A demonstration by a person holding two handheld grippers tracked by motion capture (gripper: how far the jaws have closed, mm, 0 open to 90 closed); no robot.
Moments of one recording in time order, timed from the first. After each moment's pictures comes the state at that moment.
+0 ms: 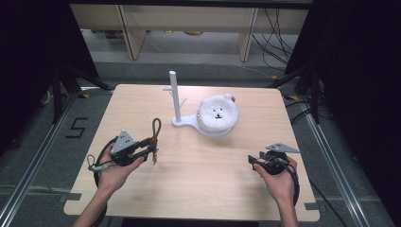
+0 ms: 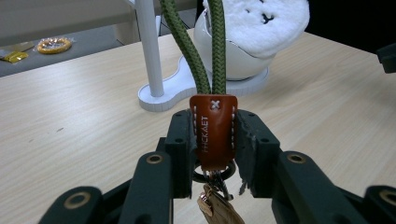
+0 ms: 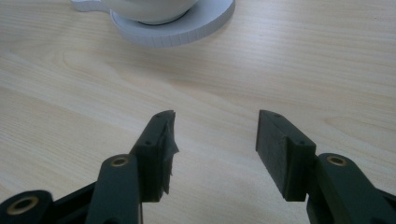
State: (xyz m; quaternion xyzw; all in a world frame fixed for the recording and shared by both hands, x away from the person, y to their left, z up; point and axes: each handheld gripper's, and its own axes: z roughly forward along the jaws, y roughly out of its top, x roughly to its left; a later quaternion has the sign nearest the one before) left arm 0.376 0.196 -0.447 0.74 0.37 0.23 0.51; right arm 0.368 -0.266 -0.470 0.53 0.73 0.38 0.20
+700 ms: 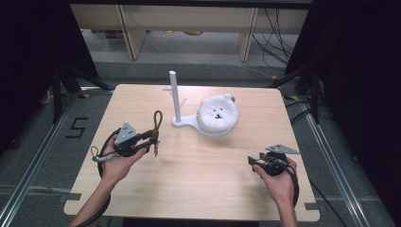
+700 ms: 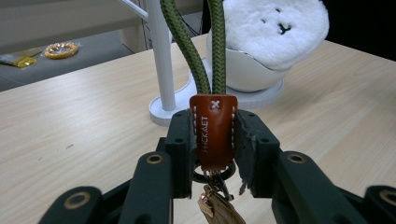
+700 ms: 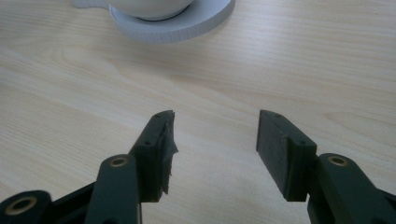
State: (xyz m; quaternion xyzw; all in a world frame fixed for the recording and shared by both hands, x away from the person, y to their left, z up) left arm 0.400 0.193 -0.441 0.74 0.37 0.24 0.51; right arm 0.366 -0.265 -0.471 0.54 0.73 0.37 0.19
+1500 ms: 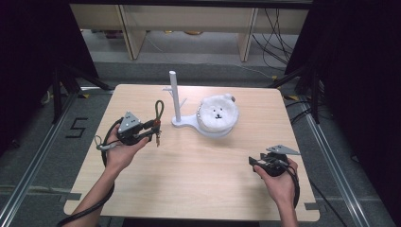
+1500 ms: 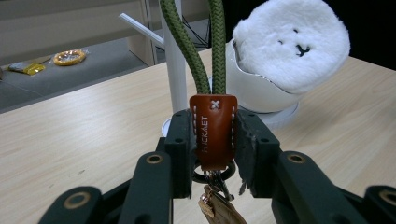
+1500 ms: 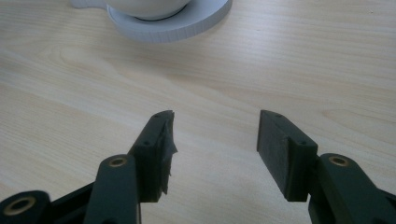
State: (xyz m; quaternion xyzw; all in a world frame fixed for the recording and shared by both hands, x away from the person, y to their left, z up) left arm 0.426 0.188 -0.428 0.73 0.37 0.25 0.51; right arm 0.363 -0.266 -0.471 0.54 0.73 0.37 0.19
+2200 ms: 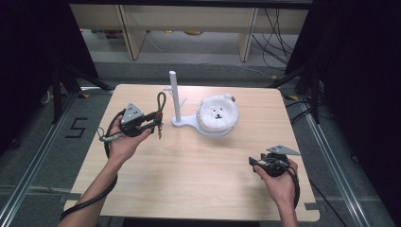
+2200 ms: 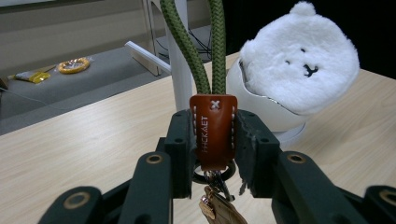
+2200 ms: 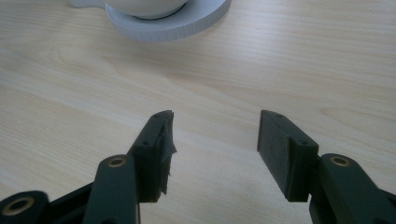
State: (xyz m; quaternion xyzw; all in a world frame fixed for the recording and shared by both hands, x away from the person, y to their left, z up) left arm 0.444 0.181 -0.413 0.73 0.37 0.26 0.52; right arm 0.363 -0.267 -0.473 0.54 0.73 0.38 0.19
